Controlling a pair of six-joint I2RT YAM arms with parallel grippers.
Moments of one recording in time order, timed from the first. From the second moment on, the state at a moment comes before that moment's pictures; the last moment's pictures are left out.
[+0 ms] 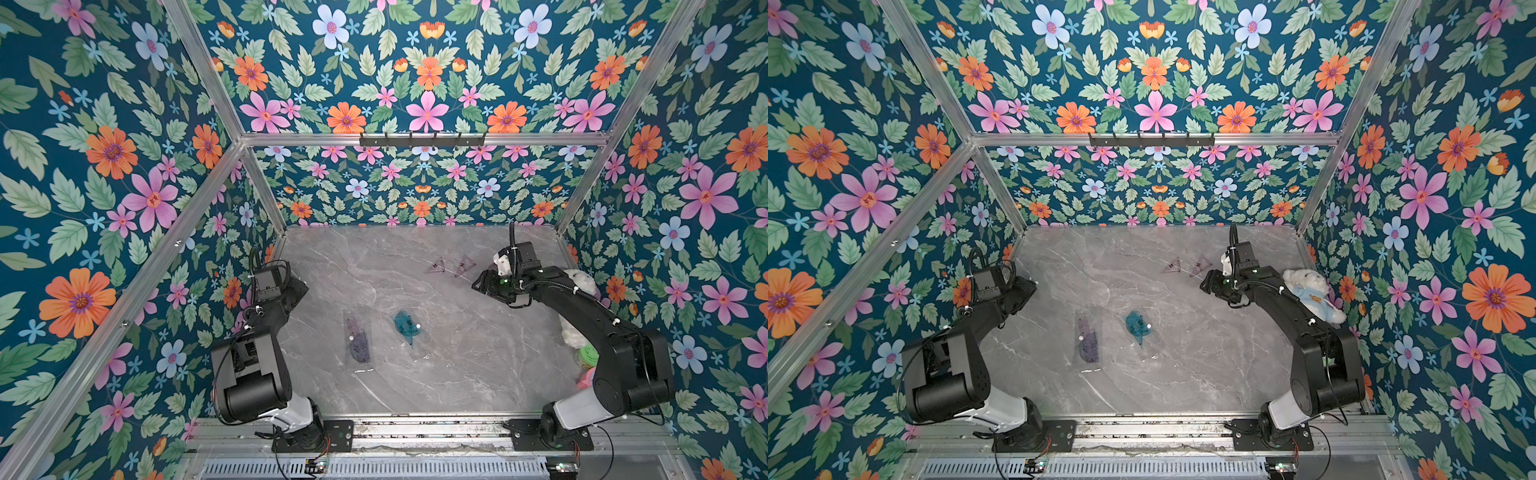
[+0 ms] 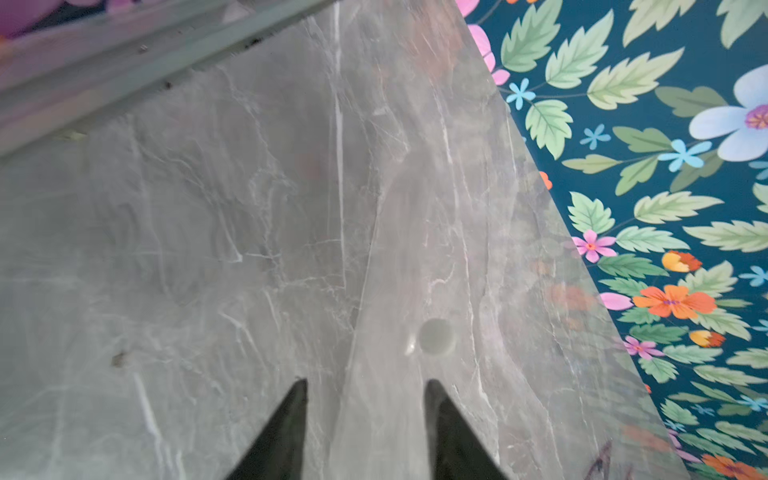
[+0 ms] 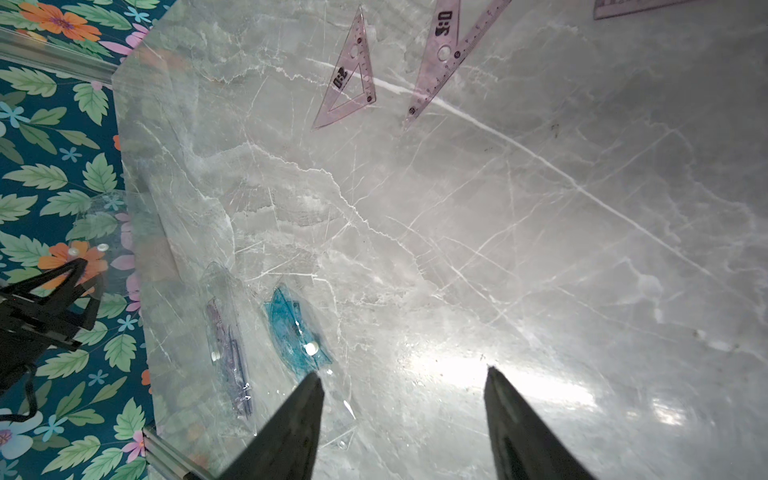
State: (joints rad) left arm 0.29 1.49 0.84 -0.08 0.17 -0.66; right arm 0.22 1.52 1.13 -0.59 -0.34 0.53
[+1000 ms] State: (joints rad) left arm 0.25 1.52 0.77 -0.16 0.27 -0.55; right arm 0.29 1.55 1.16 -0.62 -0.31 0.50
